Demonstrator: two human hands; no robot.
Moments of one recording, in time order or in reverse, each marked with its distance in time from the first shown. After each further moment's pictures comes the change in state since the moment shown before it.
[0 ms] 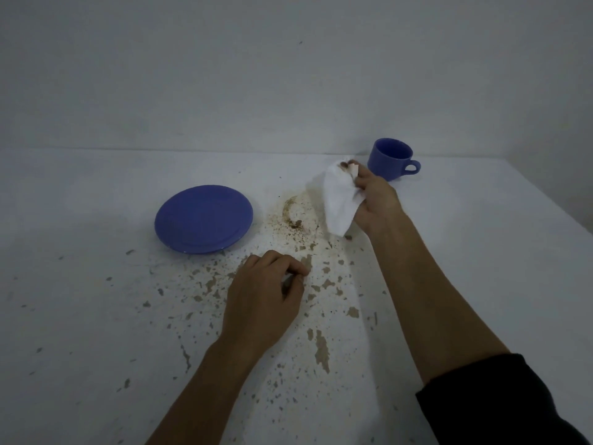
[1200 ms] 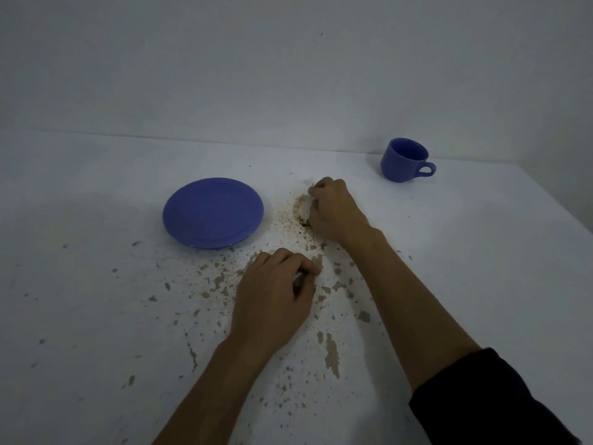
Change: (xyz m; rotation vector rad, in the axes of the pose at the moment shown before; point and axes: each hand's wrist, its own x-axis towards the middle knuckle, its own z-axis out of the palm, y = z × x) left_hand 0.002 -0.003 0.003 0.011 0.004 -0.011; right_hand 0.010 0.058 0.017 -1.939 -0.307 -0.773
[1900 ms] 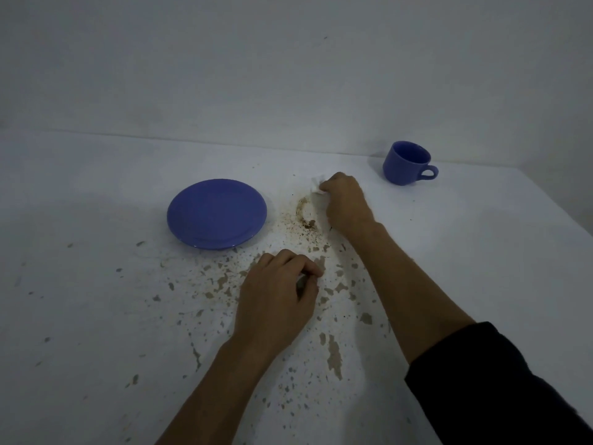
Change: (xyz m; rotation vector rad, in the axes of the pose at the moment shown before) left_hand -0.001 0.000 0.000 0.015 0.007 -0.007; right_hand 0.012 0.010 -0.007 0.023 0.038 0.108
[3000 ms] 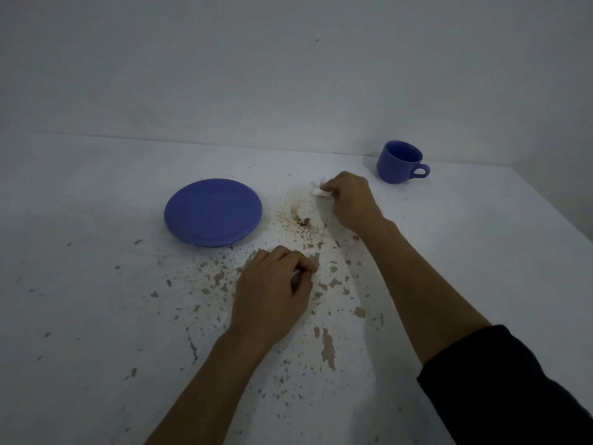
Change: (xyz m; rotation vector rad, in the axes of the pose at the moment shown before) left_hand -0.001 0.001 -0.001 0.000 0.011 0.006; right_hand -0.010 0.012 -0.016 0.095 0.015 -0.039
